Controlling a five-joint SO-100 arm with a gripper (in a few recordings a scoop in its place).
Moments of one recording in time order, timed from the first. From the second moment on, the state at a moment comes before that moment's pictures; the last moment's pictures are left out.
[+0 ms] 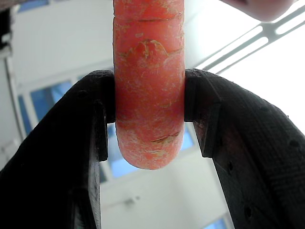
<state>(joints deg) 0.1 36.7 -15.7 18.7 -81.7</state>
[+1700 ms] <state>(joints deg) 0.5 36.7 -15.7 18.6 -81.7</state>
